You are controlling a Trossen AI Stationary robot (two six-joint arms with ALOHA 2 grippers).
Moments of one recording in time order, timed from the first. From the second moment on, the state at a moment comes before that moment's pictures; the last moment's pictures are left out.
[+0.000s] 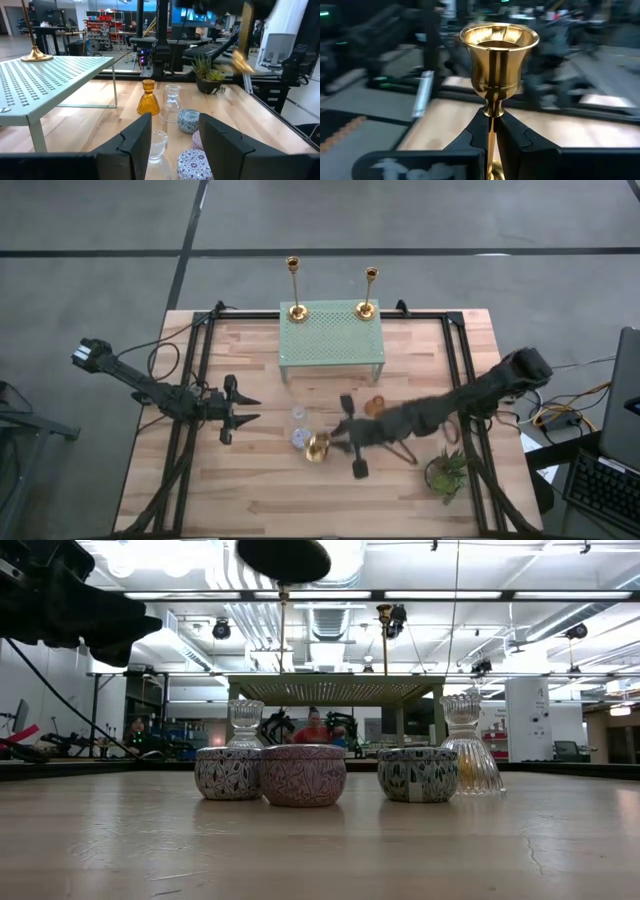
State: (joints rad) left arm -0.45 0.45 0.01 0.47 -0.48 -0.06; right arm 0.36 1.57 1.08 0.34 0.23 0.01
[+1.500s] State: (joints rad) left arm -0.45 0.45 0.01 0.46 -0.48 -0.06; right arm -0.28 1.64 1.20 0.24 0.66 0.21
